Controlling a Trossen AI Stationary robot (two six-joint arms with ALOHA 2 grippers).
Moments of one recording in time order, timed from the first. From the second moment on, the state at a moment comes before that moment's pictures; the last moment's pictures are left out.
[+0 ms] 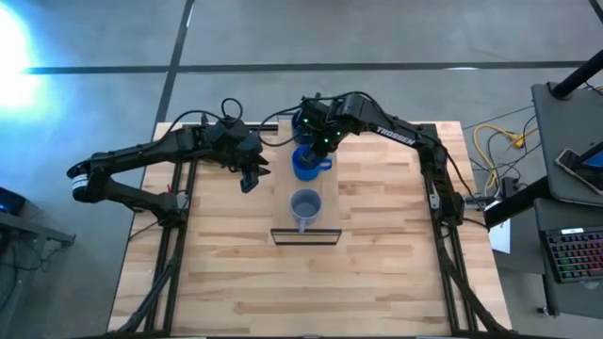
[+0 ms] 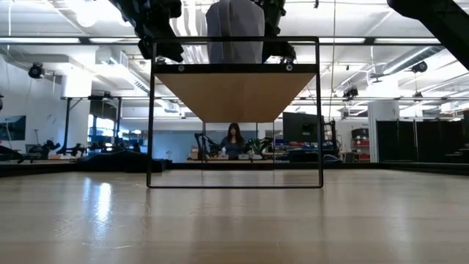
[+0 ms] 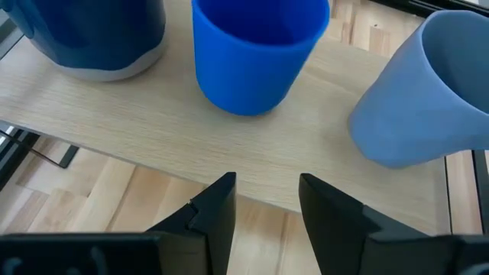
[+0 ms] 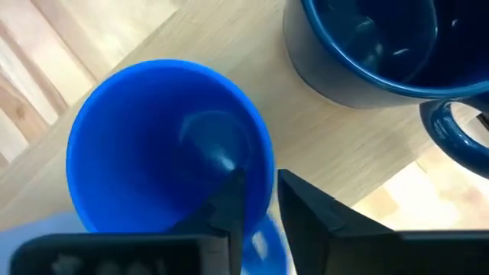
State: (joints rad) left arm 0.33 1.17 1.15 -0.71 0.15 -0.05; right arm -0.29 2.10 2.36 -1.48 0.00 0.40
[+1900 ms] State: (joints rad) left arm 0.33 1.12 1.15 -0.68 0.18 0.01; right arm 0.38 1.87 2.07 -1.49 0.53 1.30
